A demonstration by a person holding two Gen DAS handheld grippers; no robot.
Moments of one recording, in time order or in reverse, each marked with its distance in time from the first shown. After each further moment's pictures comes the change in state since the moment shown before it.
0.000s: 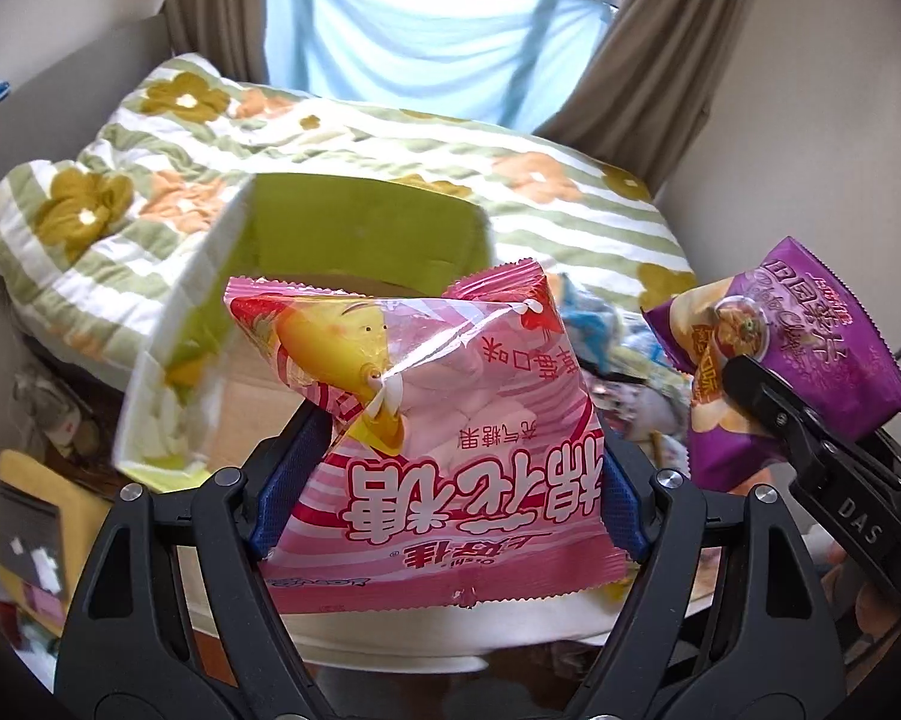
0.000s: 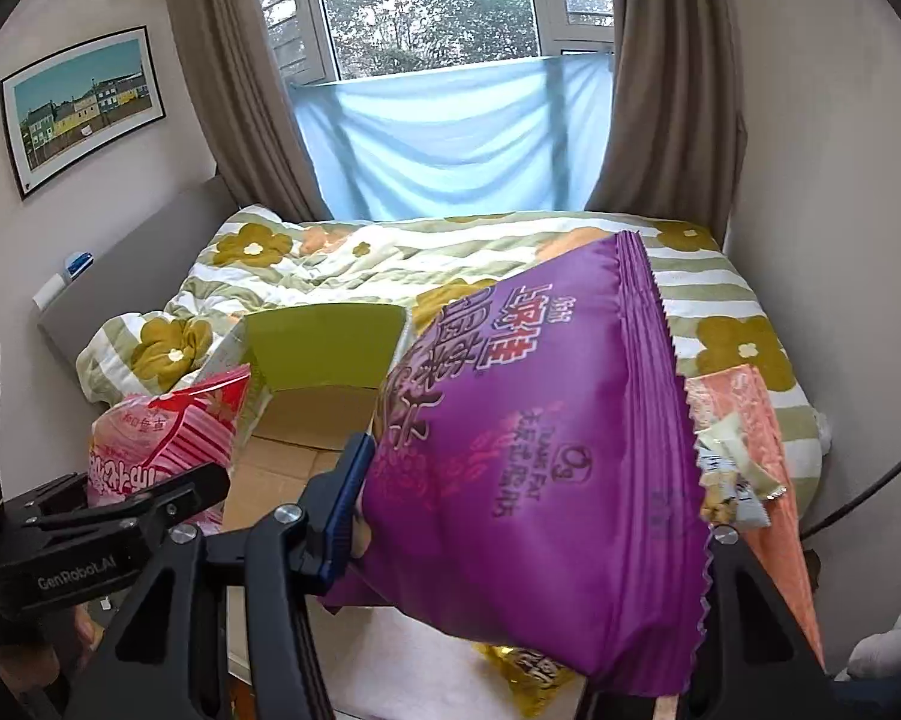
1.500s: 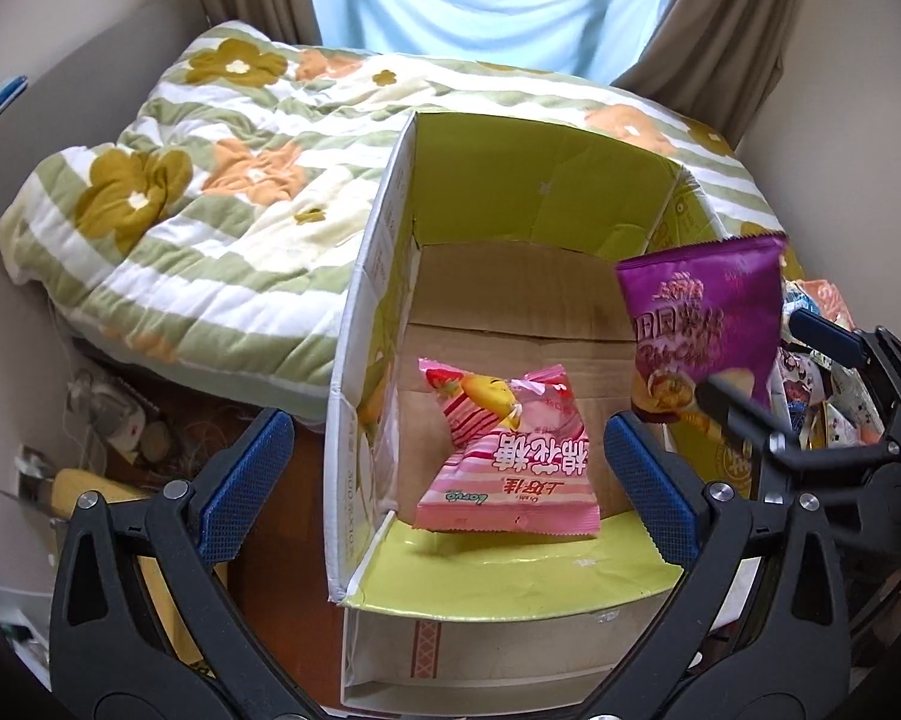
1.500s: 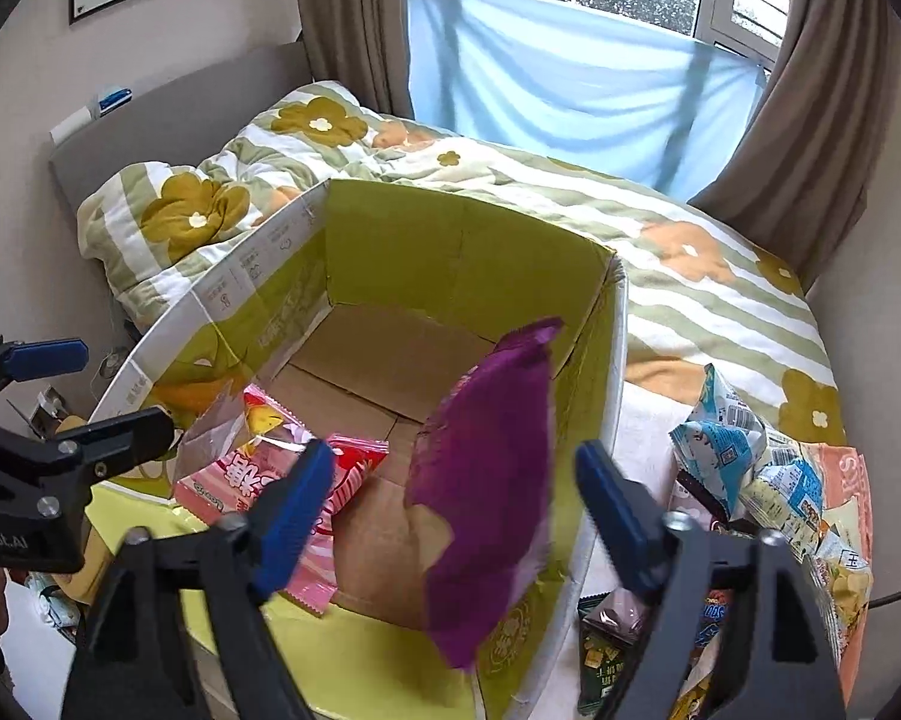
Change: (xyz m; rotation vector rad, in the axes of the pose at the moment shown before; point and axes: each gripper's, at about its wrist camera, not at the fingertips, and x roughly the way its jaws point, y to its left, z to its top) left arm 0.059 0.132 0.013 0.034 0.105 0.123; right arm 0.136 0.109 -0.019 -0.307 0.166 0.016
